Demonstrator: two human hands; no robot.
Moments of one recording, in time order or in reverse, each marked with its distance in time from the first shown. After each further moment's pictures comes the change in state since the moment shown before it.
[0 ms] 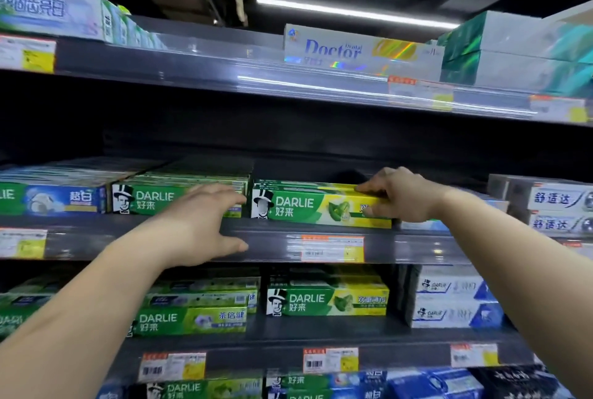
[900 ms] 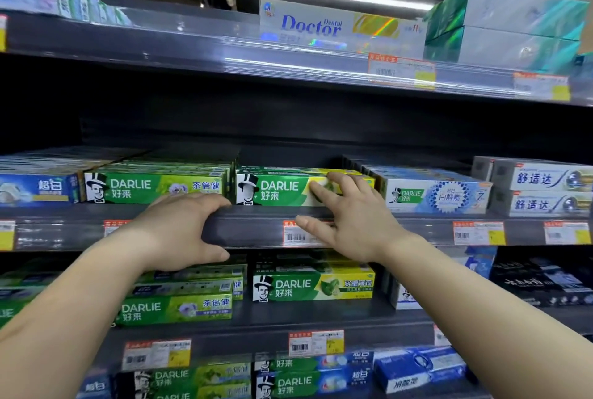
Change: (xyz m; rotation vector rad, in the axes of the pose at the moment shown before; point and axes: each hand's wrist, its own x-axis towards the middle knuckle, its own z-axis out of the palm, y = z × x) left_hand -0.010 0.014 0.011 0.054 -0.079 -0.013; right_hand -0.038 -0.065 0.055 0.034 0.276 -0.039
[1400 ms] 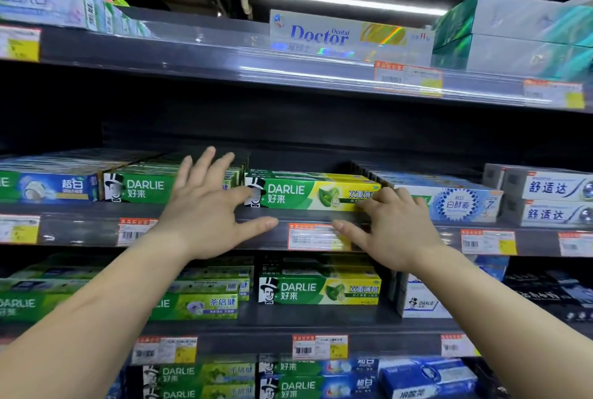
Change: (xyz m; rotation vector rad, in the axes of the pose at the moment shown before) left_hand 0.016 0.017 0.008 0.170 0.238 -0.081; right_hand -0.016 0.030 -0.007 -0.191 0.002 0.143
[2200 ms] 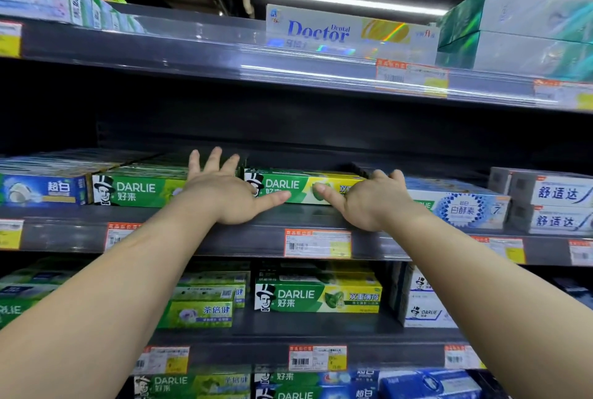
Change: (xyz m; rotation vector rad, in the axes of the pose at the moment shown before) left_hand 0.060 0.018 -0.003 0.117 -0.414 -0.160; right_hand 0.064 -0.013 -0.010 -0.120 -0.265 -0.075
